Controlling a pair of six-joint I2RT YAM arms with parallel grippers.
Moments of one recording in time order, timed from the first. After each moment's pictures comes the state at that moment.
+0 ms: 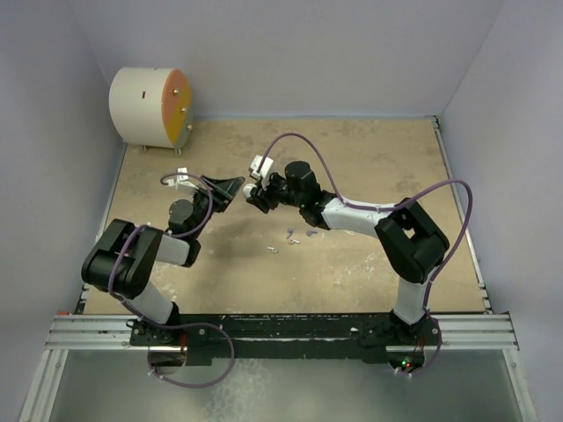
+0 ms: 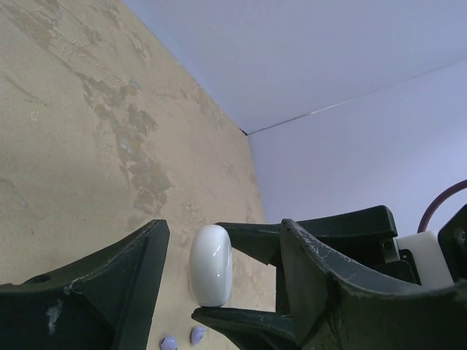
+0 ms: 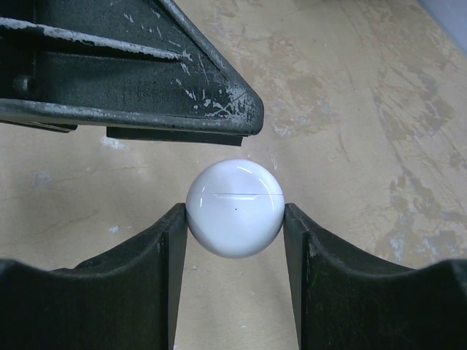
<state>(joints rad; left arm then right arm) -0.26 1.59 0.37 1.27 0.16 -1.15 0.75 1.85 1.13 0.41 -0.31 -0.24</state>
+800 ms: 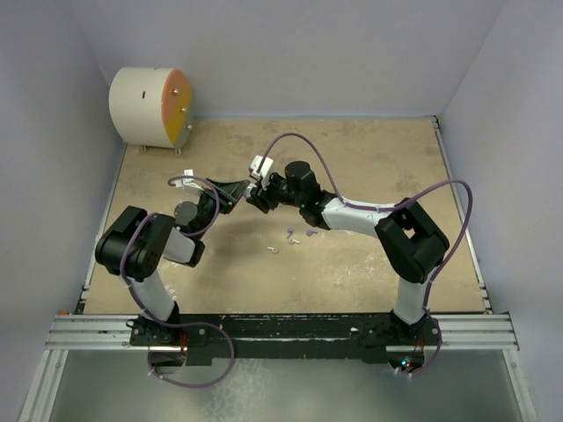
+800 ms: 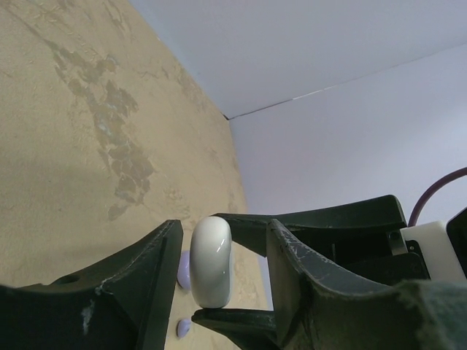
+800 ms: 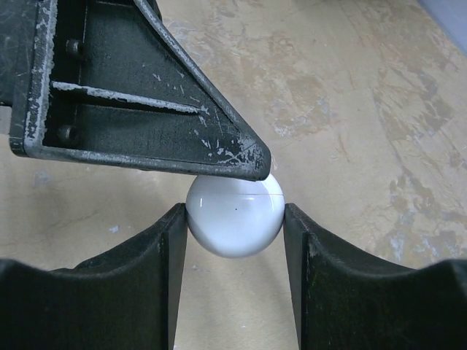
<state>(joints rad) -0.27 1.75 0.38 1.45 0.22 -1.23 0.75 1.85 1.13 0.41 -0.31 -0.24</state>
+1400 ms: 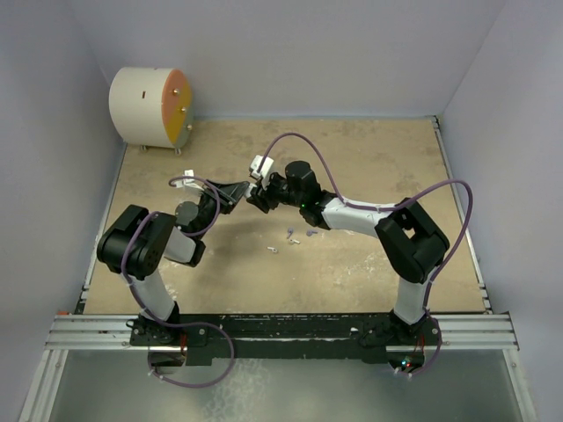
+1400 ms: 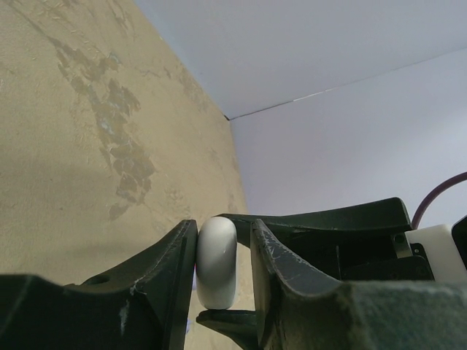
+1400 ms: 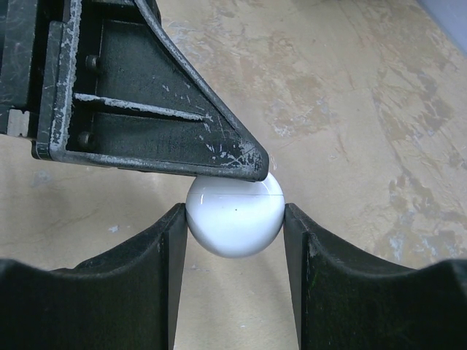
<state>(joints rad) -0.28 1.77 0.39 1.46 0.21 -1.25 0.75 1.85 1.13 0.41 -0.31 -0.24</state>
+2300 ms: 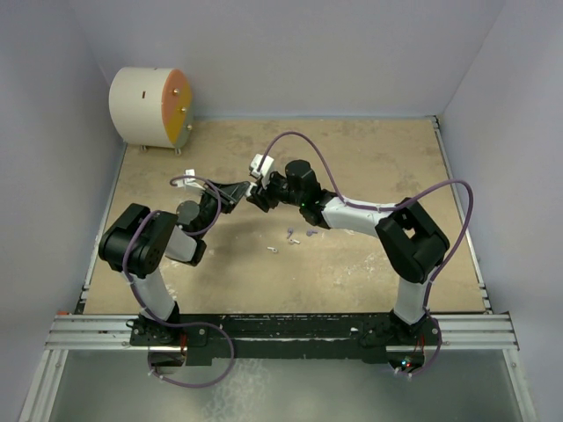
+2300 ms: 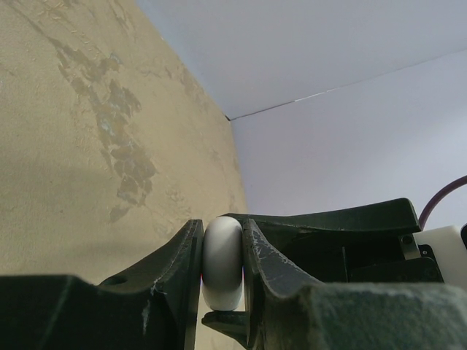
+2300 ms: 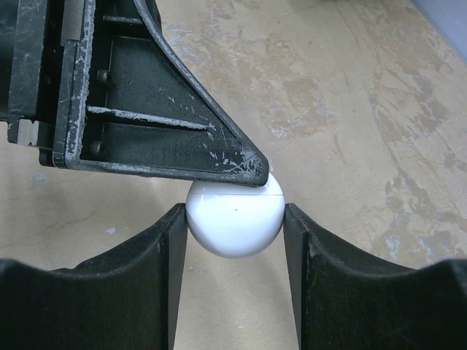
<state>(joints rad) -0.29 1.79 0.40 1.46 0.21 -1.25 0.74 1.85 1.14 0.41 -0.31 -0.24</state>
